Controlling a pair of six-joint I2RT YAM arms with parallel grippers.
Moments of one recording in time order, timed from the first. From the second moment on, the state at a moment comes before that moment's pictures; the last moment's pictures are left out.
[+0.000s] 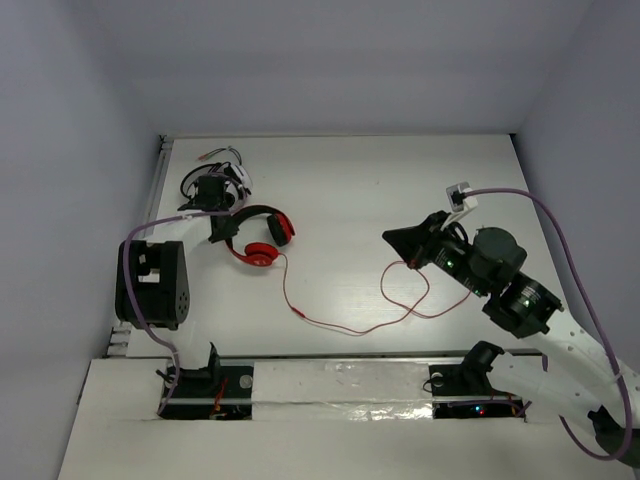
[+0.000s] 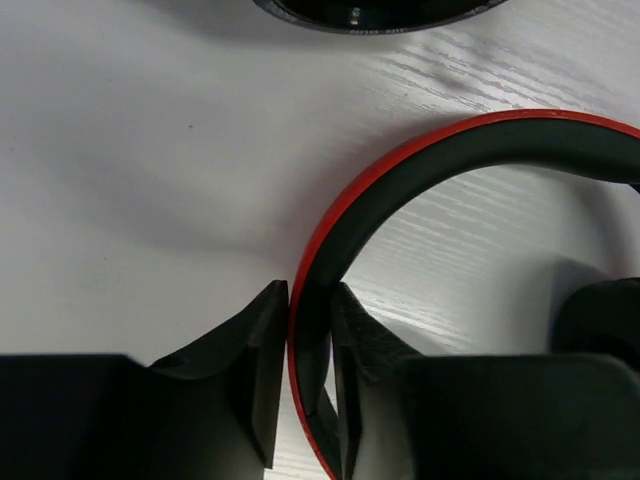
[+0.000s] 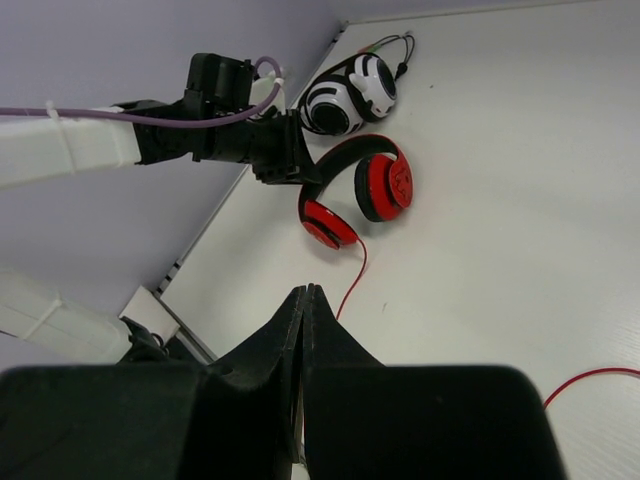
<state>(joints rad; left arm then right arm) -0.06 1.67 1.00 -0.33 -0.14 -0.38 0.77 0.72 0.87 -0.20 0.02 0.55</state>
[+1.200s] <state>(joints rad) -0.17 1.51 0.78 -0.36 -0.14 -0.61 0.77 0.74 0.87 -0.20 0.02 0.55</state>
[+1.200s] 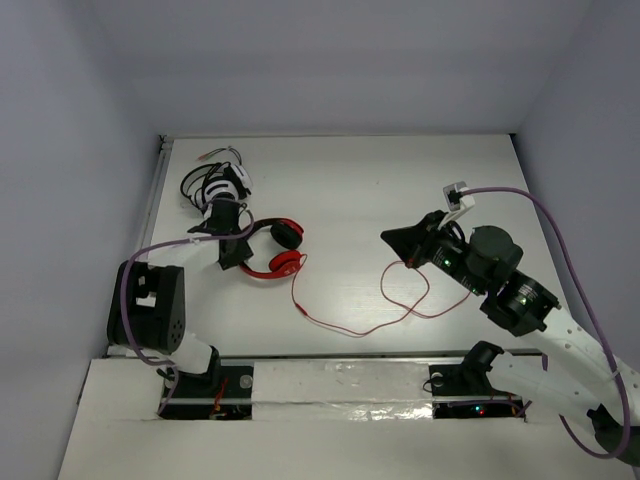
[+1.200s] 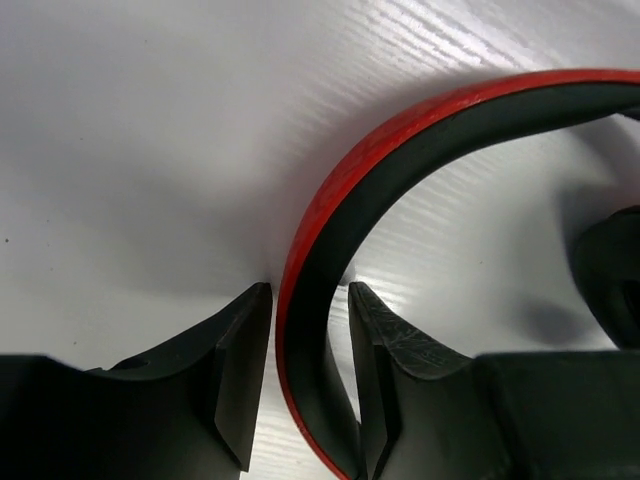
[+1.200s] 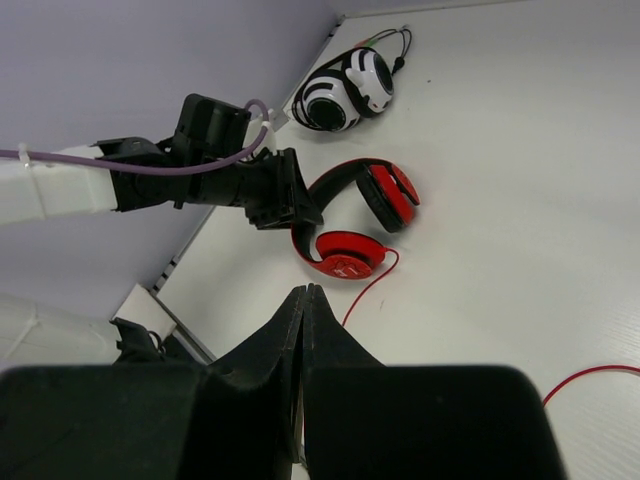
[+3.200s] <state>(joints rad) -0.21 1.42 1.70 -0.69 0.35 -0.35 0.77 1.16 0.61 0.31 -0.01 0.35</state>
